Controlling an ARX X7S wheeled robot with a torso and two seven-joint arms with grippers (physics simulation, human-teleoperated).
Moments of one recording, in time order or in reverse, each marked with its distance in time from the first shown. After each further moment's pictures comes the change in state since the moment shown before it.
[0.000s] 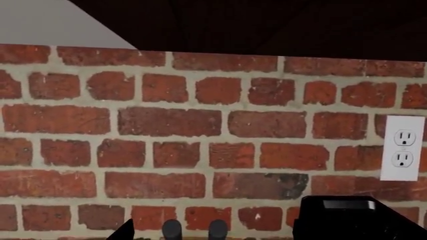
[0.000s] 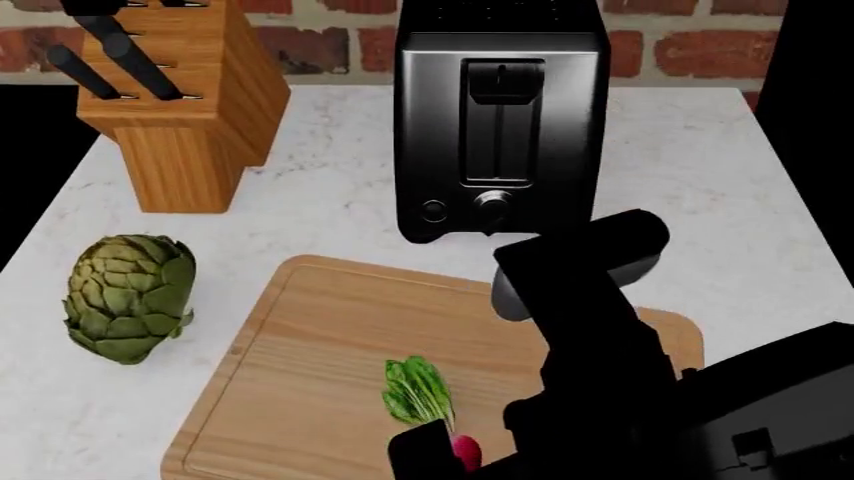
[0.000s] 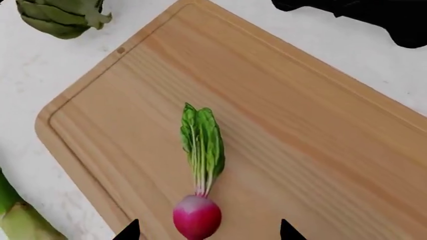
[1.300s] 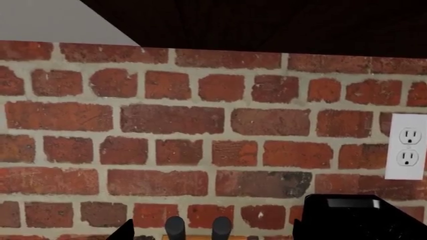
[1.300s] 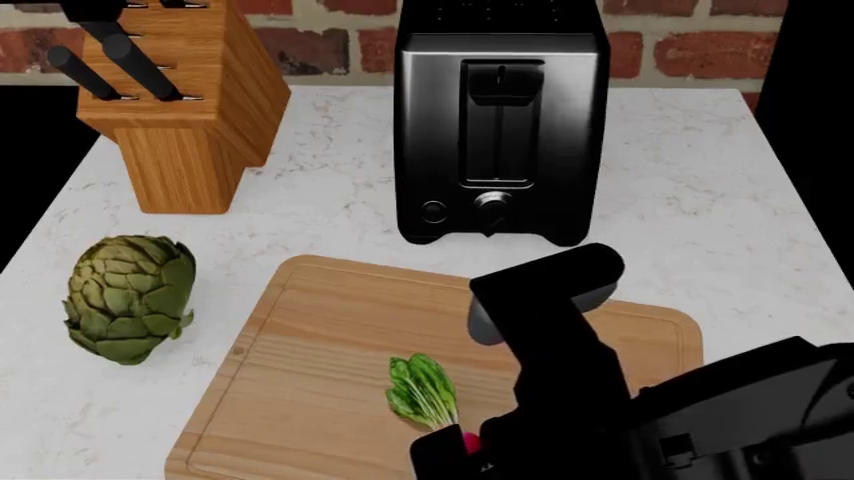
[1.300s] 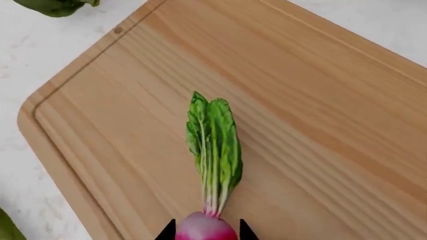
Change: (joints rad) left arm 0.011 -0.014 0.014 -0.020 -0.020 0.030 -0.018; right arm -0.066 -0.067 0.012 0.072 -0.269 0.047 -0.257
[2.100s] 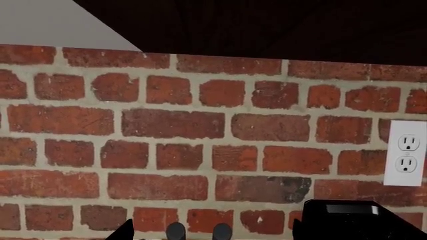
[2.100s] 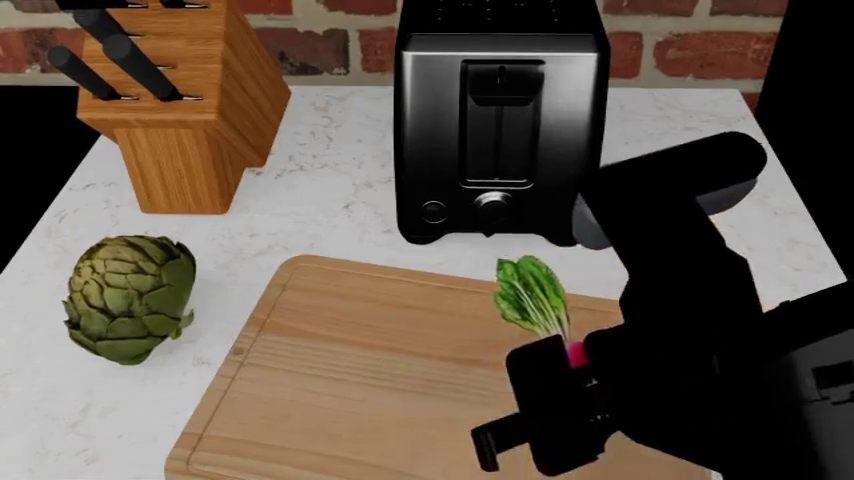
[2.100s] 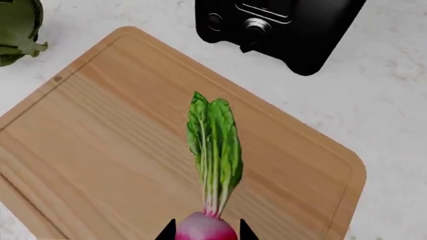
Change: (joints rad) left arm -0.017 -0.006 -0.005 0.004 -0.024 -0.010 -0.017; right arm 0.244 0.161 -0.102 -0.006 0.224 -0.026 0.220
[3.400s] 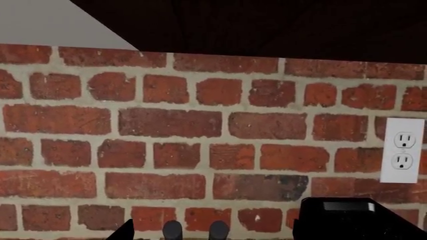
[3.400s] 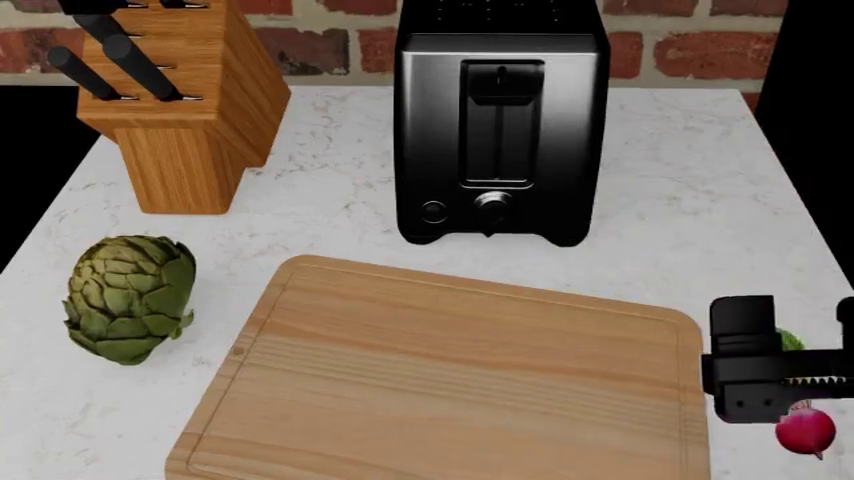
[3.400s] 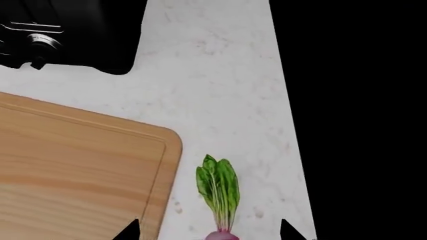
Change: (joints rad) left arm 0.006 -0.011 0.015 0.005 -0.030 0.005 -0.016; right arm -0.025 0.253 0.064 0.077 -0.179 -0.043 -0.047
